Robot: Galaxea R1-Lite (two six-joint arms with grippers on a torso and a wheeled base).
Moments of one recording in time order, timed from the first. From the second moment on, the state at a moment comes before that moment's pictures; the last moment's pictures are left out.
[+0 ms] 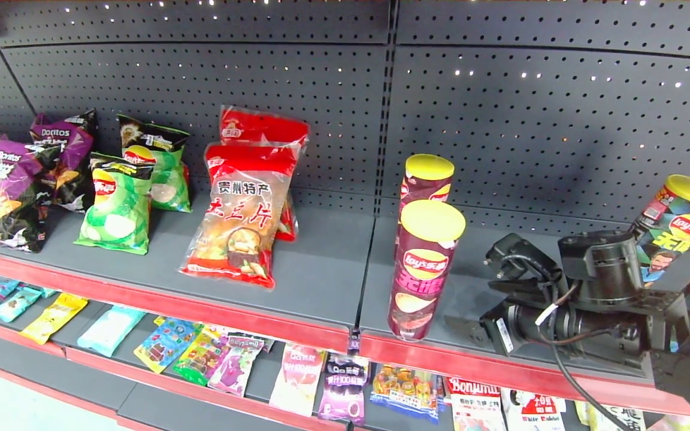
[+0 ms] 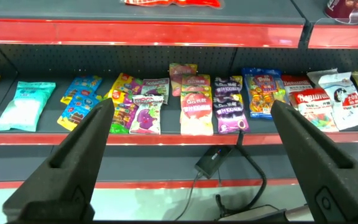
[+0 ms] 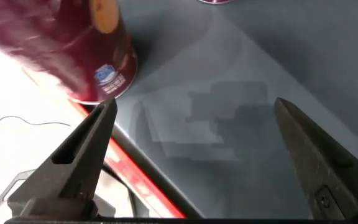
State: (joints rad) left arm -0.20 0.10 -0.13 0.23 -0.05 -0.02; right arm 0.46 1.69 -0.54 -0.57 -0.01 -0.17
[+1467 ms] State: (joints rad) left arm -0.20 0.10 -0.13 0.23 -0.05 -0.02; right arm 0.48 1.75 -0.60 -0.56 -0.02 -0.15
